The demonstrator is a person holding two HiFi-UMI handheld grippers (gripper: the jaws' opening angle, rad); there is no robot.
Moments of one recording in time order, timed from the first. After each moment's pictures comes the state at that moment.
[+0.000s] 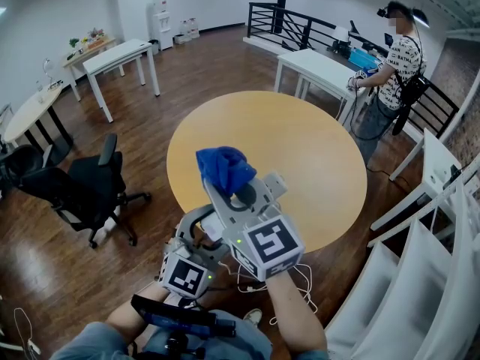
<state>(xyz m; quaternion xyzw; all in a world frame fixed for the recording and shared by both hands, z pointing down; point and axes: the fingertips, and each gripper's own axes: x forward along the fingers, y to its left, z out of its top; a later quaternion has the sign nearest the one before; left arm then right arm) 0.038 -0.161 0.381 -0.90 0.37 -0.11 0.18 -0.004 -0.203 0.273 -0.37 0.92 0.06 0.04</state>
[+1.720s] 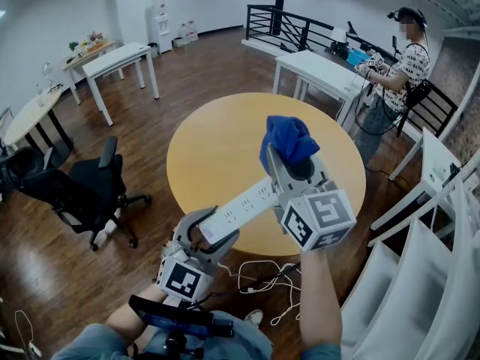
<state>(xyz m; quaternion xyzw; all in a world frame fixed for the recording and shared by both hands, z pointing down) 0.032 -0.149 0.379 -0.90 0.37 -0.10 0.19 0.115 -0.247 0.233 -0.49 0.86 0.08 0.06</state>
